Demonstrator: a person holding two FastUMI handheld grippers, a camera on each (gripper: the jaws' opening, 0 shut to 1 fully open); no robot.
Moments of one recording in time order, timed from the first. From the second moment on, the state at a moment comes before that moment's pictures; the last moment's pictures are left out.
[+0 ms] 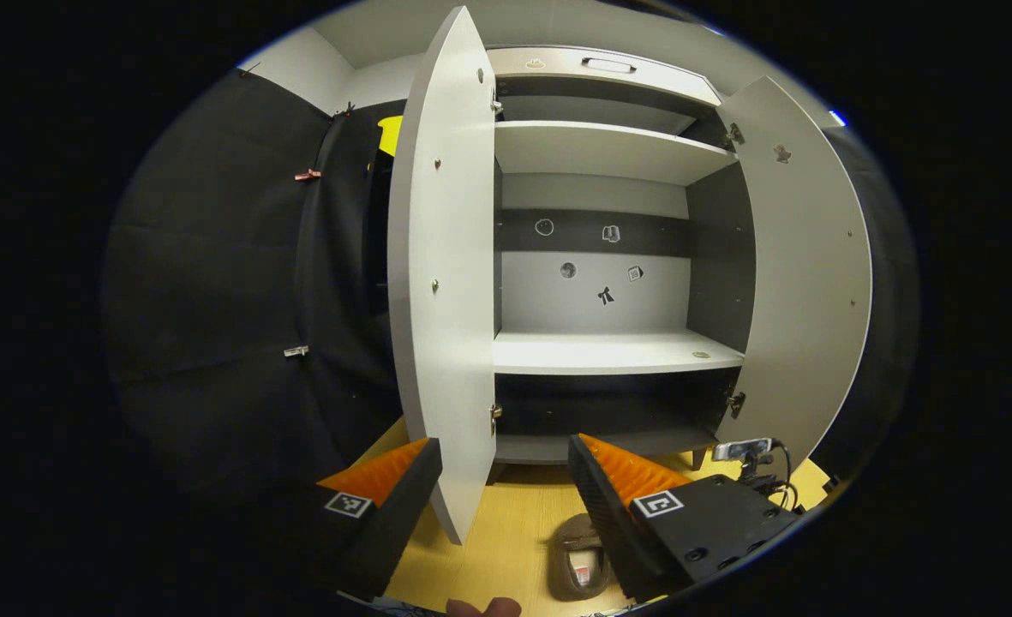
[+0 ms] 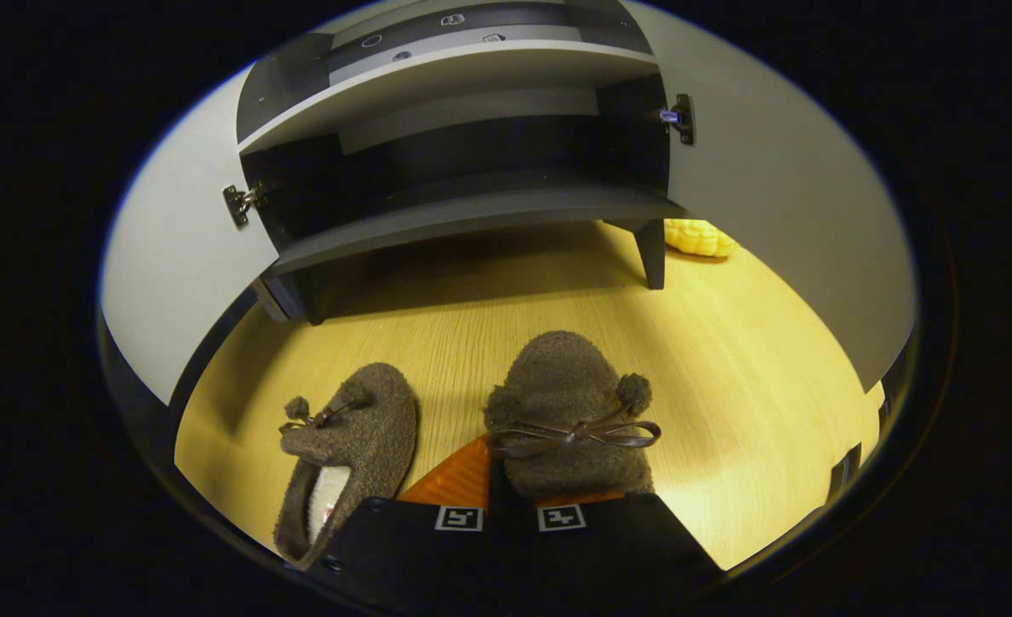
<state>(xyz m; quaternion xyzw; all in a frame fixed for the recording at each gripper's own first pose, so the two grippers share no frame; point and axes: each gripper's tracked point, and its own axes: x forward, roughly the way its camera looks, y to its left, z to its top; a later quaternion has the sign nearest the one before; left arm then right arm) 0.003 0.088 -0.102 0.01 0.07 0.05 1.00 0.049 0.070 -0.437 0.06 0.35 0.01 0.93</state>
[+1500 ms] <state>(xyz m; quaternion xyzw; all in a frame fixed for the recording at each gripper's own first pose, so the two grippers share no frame) 0.016 0.054 -0.064 -0.01 0.03 0.00 1.00 0.269 0.089 -0.083 0.03 0.21 0.05 0.98</state>
